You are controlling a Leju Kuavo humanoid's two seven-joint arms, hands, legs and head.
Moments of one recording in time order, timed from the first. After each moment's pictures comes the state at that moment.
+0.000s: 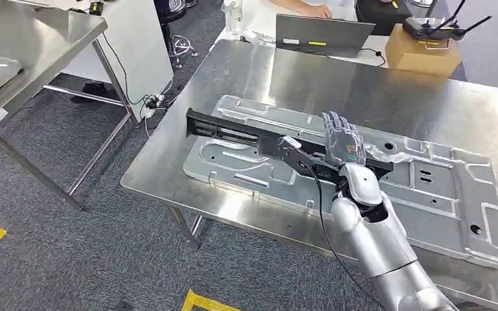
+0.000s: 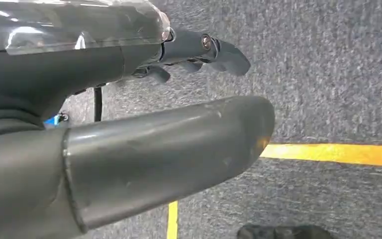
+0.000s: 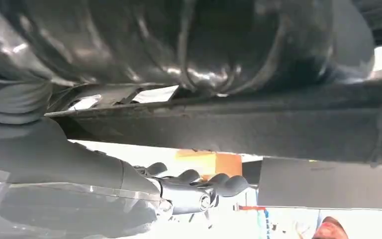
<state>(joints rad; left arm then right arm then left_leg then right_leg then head) -0.09 -0.09 1.07 -0.21 -1.38 0.00 -0.31 -0.62 -0.06 0.44 -1.03 1.10 0.09 0.23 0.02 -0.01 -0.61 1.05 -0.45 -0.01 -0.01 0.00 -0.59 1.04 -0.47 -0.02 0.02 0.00</state>
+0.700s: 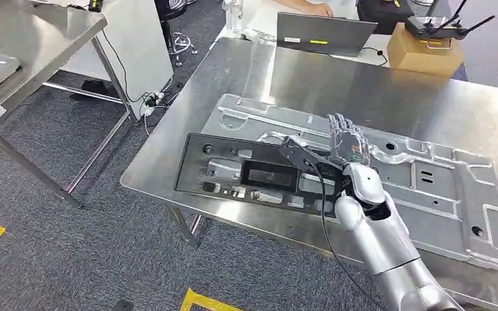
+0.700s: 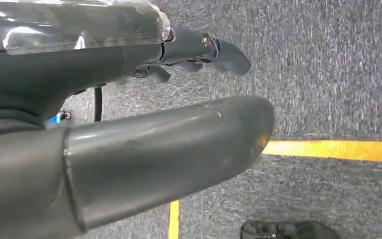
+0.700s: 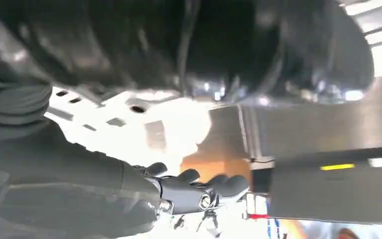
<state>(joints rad) -0.09 -0.09 1.07 -0.21 -1.38 0.00 -0.30 -0.63 -0.08 0.44 -1.00 1.10 0.07 0.25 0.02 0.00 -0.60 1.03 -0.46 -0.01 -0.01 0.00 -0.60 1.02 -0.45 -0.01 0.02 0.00</state>
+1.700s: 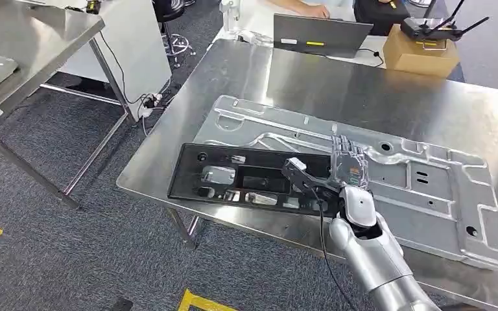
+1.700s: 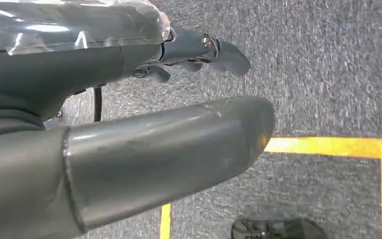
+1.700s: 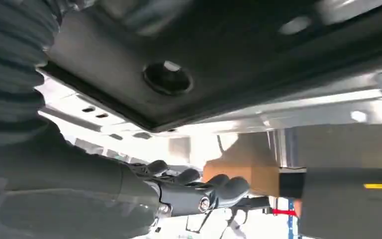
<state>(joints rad) -0.09 -0.09 1.07 -0.21 -1.36 0.00 -0.32 -0.54 -0.07 0.43 -0.90 1.24 -0.07 0.25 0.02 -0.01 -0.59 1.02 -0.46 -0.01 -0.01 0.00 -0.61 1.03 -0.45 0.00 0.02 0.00</state>
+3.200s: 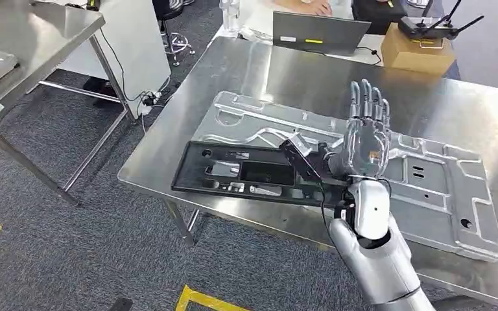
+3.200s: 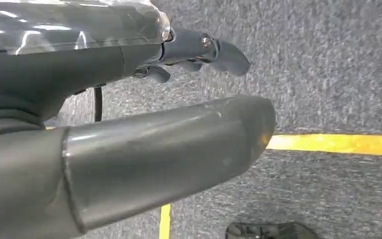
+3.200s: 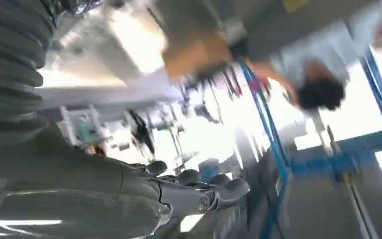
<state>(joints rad) -0.09 -0.09 1.08 -0.21 -1.36 0.00 -0.34 -0.46 -0.06 0.43 -1.30 1.42 -0.37 0.23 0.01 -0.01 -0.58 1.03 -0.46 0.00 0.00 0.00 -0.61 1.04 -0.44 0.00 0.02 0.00</state>
